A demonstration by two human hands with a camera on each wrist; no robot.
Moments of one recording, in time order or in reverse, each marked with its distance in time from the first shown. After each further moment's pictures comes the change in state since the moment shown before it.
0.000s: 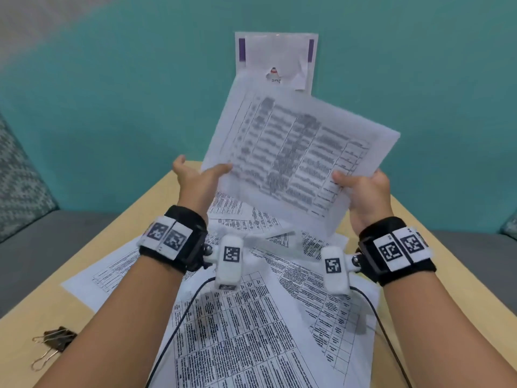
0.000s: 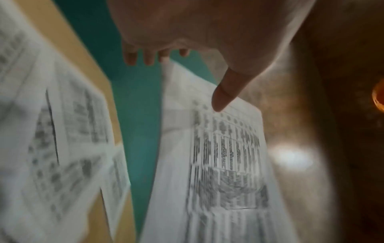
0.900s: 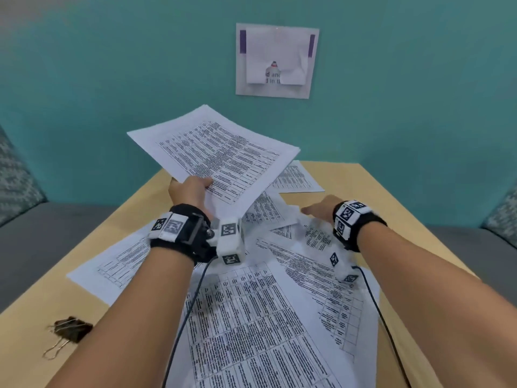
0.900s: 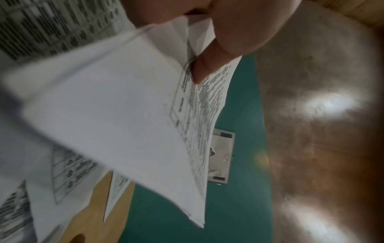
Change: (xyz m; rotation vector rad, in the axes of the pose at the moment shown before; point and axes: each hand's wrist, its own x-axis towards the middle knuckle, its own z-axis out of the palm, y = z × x) left_hand 0.018 -0.025 -0.019 -0.371 0.257 -0.234; right_hand 0.024 0.050 0.025 -1.479 -0.343 0.407
